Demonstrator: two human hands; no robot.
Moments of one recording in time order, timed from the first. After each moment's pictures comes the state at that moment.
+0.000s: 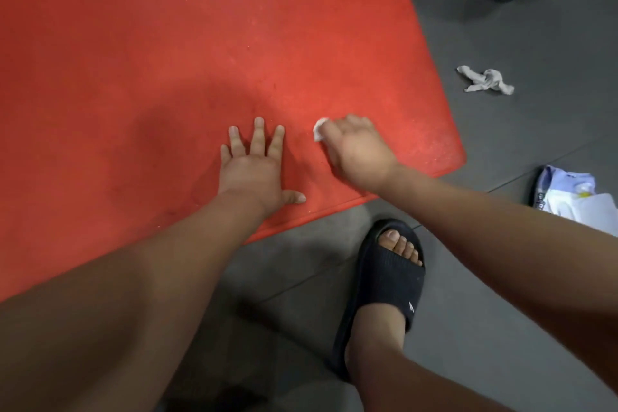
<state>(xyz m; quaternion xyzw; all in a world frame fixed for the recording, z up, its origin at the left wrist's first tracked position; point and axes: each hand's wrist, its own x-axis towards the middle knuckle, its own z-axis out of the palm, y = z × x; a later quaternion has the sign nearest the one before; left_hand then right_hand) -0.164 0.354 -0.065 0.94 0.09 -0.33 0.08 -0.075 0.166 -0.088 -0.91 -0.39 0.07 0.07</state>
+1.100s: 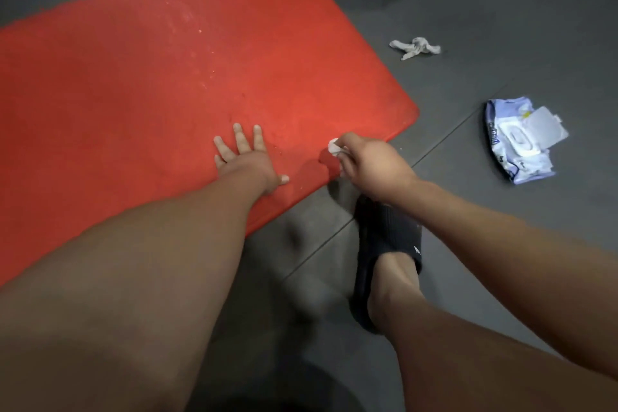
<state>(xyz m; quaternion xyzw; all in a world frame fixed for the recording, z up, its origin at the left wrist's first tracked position) -0.164 0.340 -0.046 0.91 0.12 -0.39 0.07 -0.180 0.115 -0.016 -0.96 -0.17 0.10 0.20</state>
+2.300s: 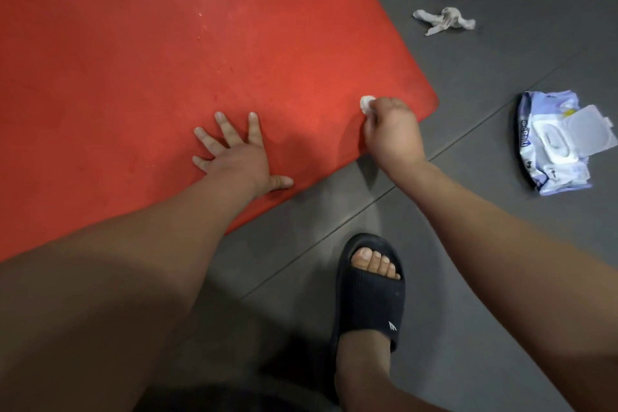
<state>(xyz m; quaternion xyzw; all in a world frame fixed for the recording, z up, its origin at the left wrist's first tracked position) -0.162 0.321 -0.054 0.90 0.14 -0.42 0.08 -0.114 0.085 -0.084 -0.98 -0.02 0.01 0.20</state>
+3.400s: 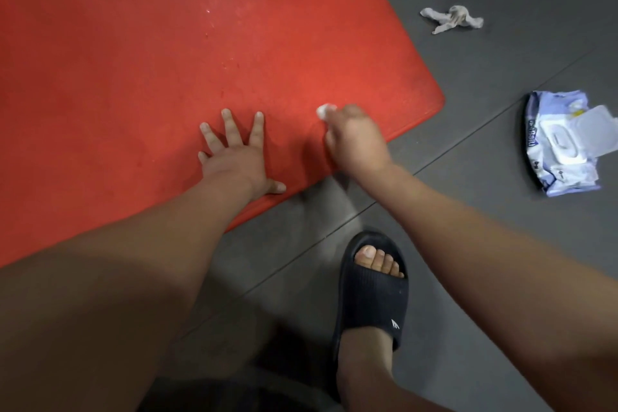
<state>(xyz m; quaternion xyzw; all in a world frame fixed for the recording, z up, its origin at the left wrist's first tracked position) -0.177 0.336 -0.052 0.91 0.11 -0.40 0.07 -0.135 0.139 -0.080 -0.96 -0.16 0.04 0.21</state>
